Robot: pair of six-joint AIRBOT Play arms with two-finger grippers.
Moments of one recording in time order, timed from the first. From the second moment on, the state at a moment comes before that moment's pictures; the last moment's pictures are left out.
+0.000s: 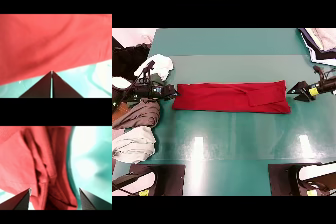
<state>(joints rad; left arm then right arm) 0.10 -1.23 0.97 0.80 -1.00 -1.21 -0.47 -1.69 1.35 -0.89 1.41 1.24</state>
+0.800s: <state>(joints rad) 0.01 -1.23 0.97 0.78 -1.06 -1.25 -0.38 -1.82 1.32 -0.74 1.34 1.08</state>
